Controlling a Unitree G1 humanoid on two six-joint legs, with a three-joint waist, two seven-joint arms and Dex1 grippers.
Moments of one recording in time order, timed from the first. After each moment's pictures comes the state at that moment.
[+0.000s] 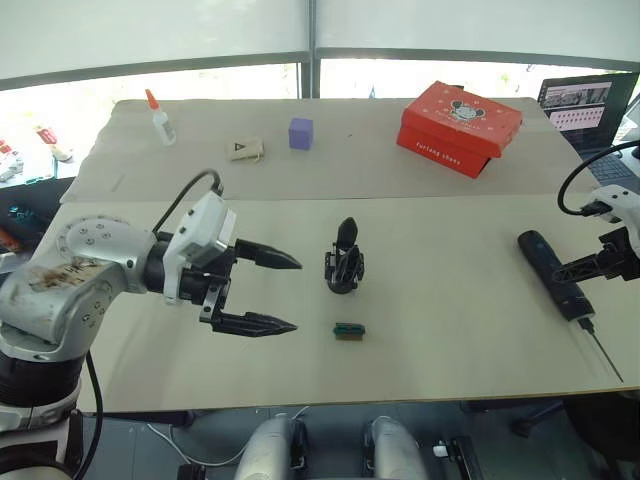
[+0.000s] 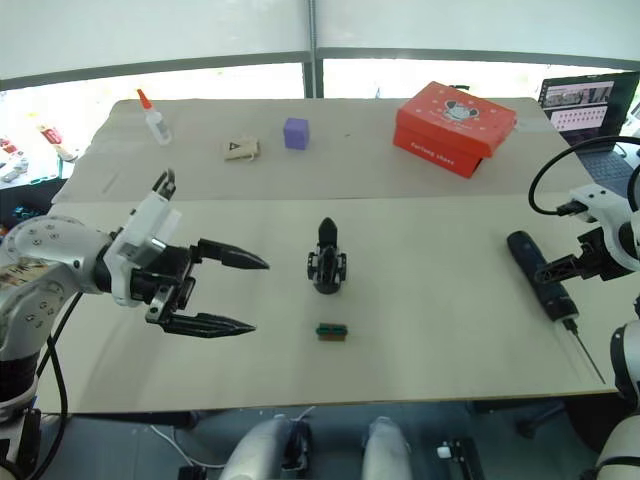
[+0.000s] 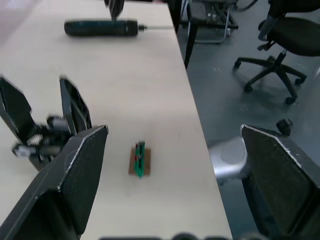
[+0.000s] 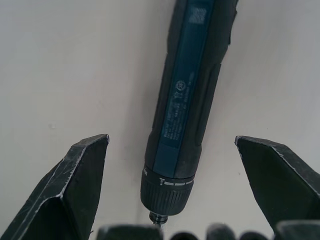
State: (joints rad) left arm -0.56 0.87 0.10 -0.48 -0.78 0.86 -1.28; right arm -1.18 -1.05 0.46 1.11 -0.23 0.72 1.33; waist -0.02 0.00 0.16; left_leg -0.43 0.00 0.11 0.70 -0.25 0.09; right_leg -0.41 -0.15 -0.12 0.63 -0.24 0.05
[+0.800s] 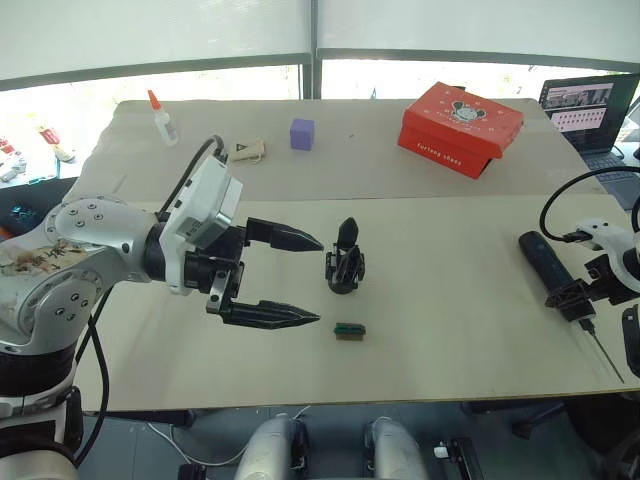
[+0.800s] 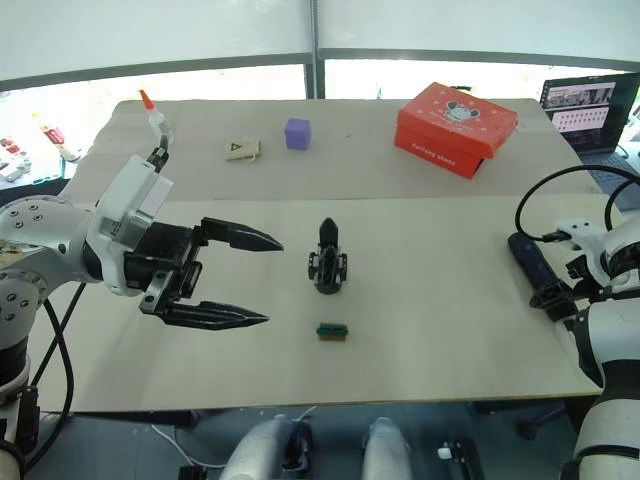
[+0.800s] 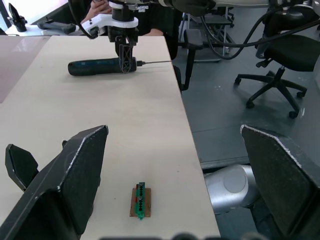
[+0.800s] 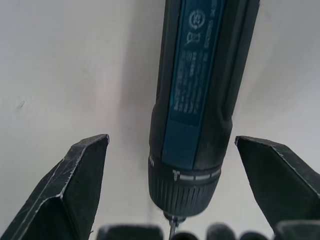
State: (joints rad) left arm -0.65 0.89 0.08 -0.54 -0.93 0.89 -1.15; right arm -1.18 -0.95 0.38 1.33 -0.37 0.69 1.28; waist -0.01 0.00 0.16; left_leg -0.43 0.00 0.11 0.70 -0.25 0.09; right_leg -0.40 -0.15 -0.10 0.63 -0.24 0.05
